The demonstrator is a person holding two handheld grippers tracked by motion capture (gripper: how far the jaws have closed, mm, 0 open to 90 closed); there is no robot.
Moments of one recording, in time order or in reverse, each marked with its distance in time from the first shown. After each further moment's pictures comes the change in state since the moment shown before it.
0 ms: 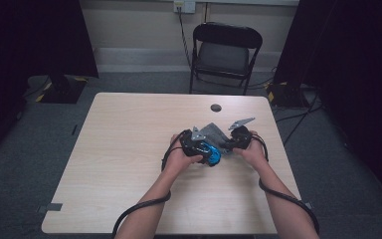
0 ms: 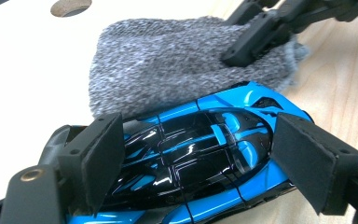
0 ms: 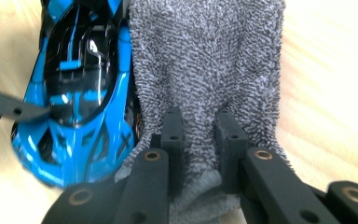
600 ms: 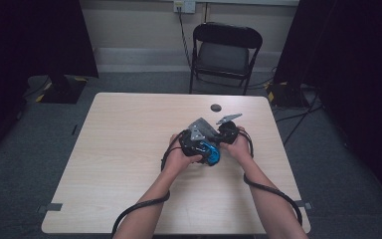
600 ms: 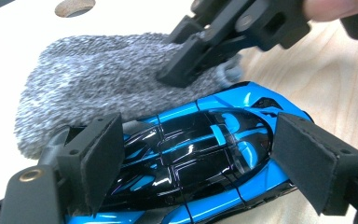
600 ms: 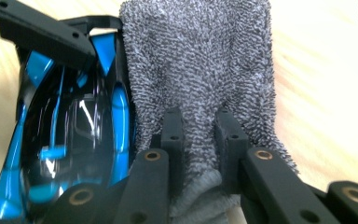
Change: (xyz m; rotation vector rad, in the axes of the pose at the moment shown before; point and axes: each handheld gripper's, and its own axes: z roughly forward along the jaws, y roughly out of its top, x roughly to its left) left arm 0.002 -0.001 -0.001 -0.002 0.005 0.001; right arm 0.008 0.029 0.033 -0.039 -0.035 0.021
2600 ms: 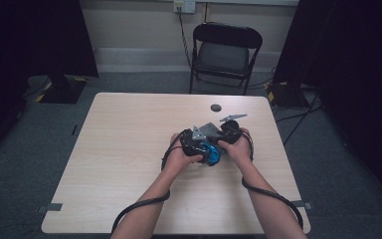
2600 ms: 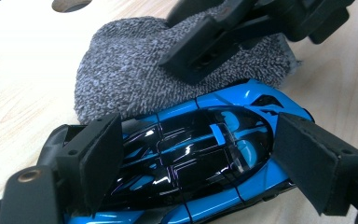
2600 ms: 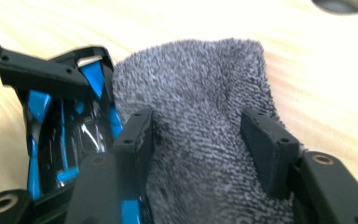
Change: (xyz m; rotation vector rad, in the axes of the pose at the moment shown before) left arm -0.001 0.003 0.000 0.028 0.001 0.003; right arm 0.011 0.004 -0.011 -0.035 -0.105 0.188
